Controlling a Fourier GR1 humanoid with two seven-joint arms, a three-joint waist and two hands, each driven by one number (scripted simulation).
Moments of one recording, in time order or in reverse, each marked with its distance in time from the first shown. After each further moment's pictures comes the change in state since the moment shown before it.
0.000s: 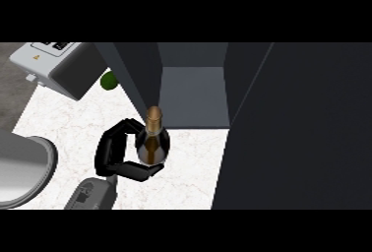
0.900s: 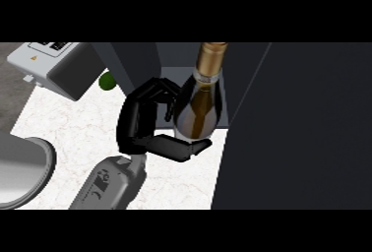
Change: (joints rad) left arm -0.211 -0.089 -0.155 -0.403 0.003 0.330 0.549; right arm 0.043 0.012 0.008 -0.001 -0.007 0.013 -0.018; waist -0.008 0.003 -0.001
